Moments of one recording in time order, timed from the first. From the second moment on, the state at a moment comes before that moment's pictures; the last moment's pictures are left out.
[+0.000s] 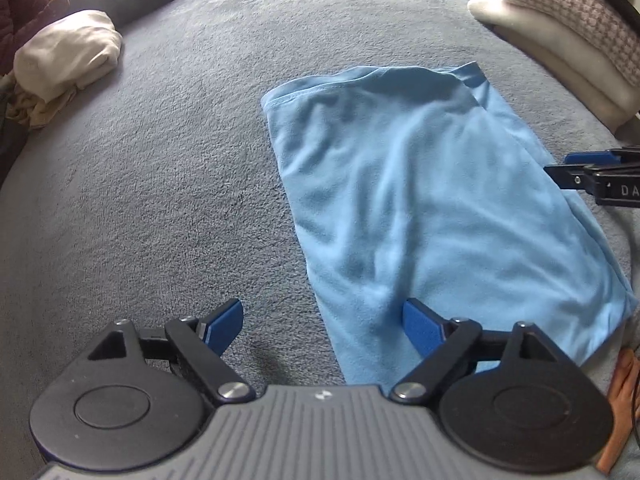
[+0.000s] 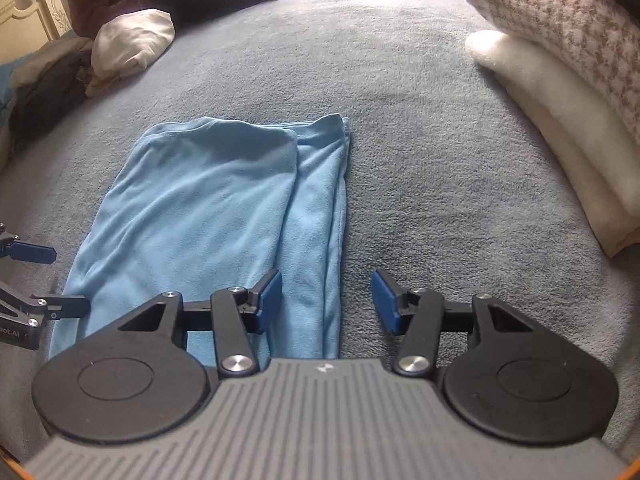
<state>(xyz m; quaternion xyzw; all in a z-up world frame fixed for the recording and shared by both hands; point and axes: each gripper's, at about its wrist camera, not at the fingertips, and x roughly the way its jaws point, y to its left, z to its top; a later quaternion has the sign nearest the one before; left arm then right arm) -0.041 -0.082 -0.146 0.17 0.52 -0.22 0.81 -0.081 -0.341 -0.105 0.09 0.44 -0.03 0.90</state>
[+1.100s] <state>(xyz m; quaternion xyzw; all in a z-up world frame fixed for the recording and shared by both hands) -0.040 -0.075 -0.142 0.15 0.53 -0.19 0.81 -0.080 -0.329 -0.095 0.07 0.44 -0.02 0.89</state>
